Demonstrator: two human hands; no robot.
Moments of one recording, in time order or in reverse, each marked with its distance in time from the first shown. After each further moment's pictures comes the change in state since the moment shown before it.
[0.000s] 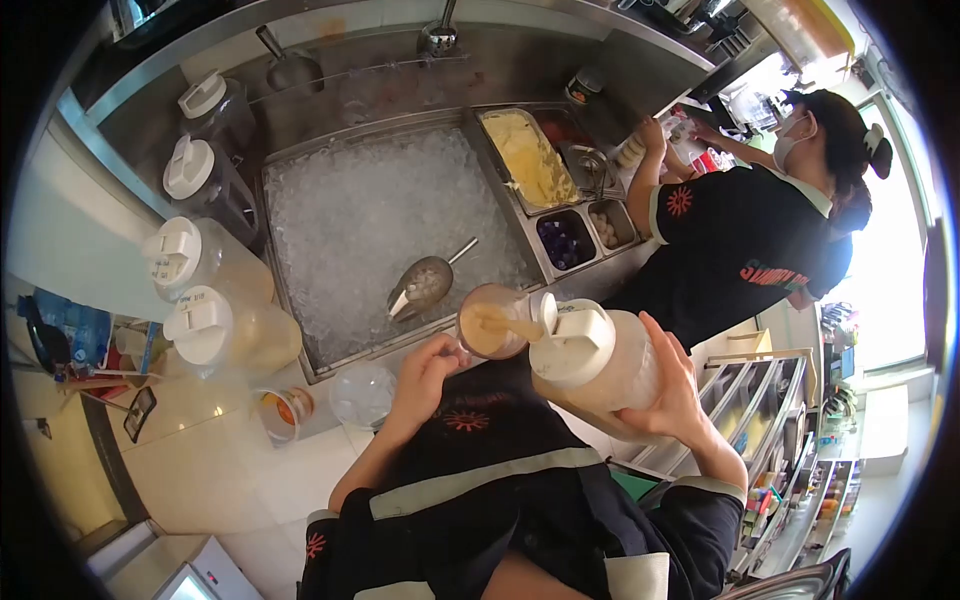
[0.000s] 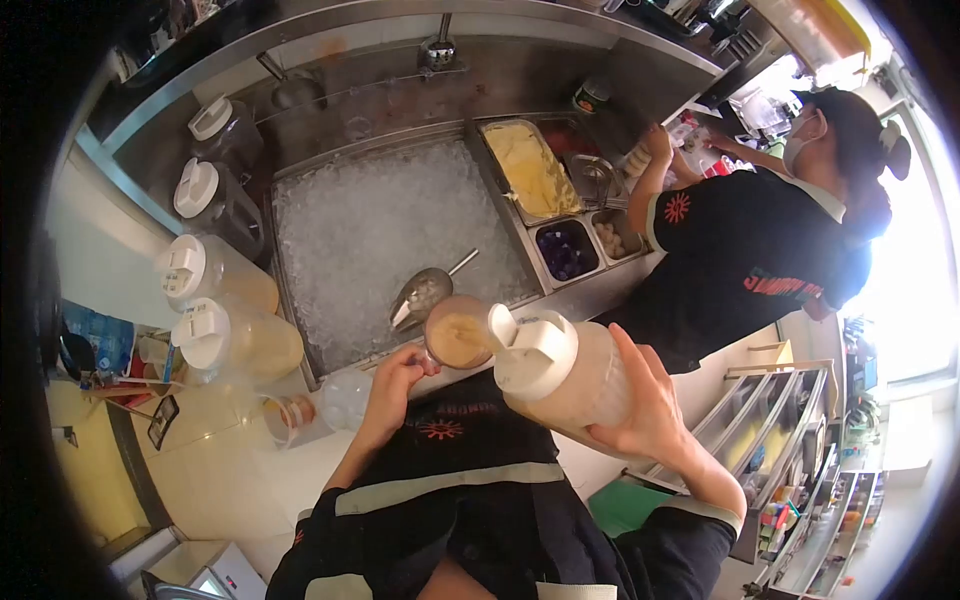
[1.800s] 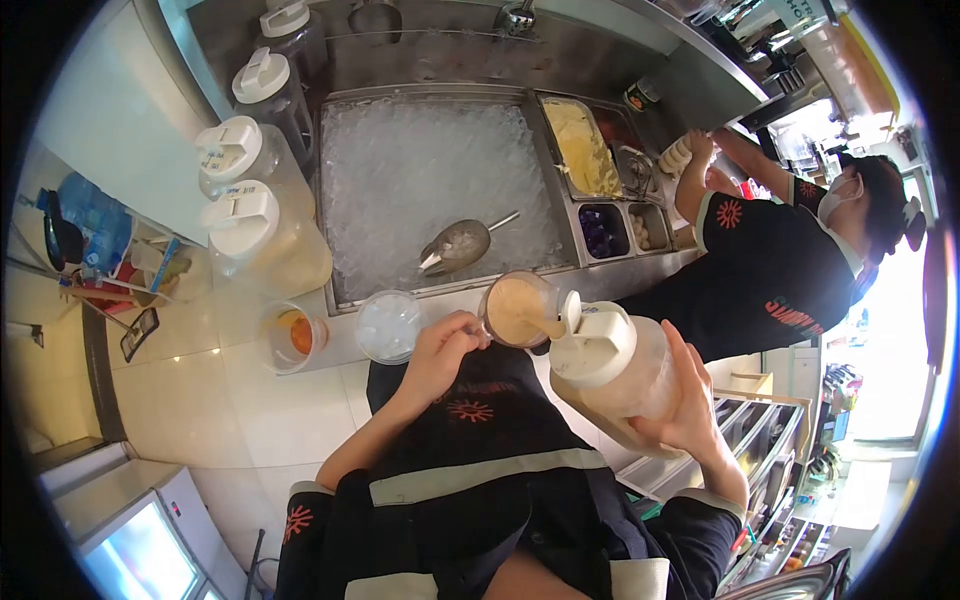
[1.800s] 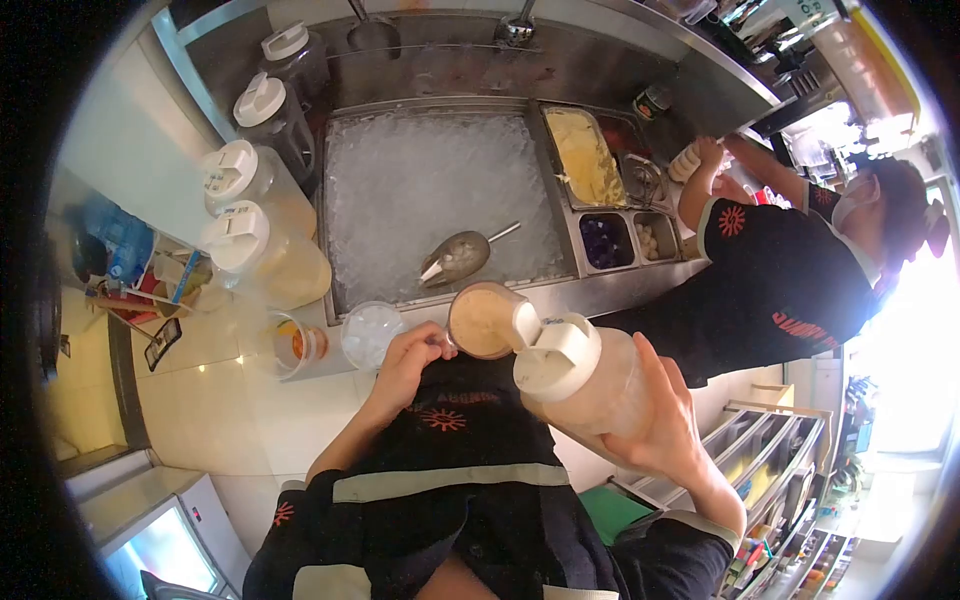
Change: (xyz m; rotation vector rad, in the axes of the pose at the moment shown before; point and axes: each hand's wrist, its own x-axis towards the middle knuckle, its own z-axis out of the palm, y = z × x) left_hand -0.048 -0.008 -0.004 -0.035 0.081 0.024; right_hand -0.029 -0.025 0.002 -0.027 -0.119 -0.025
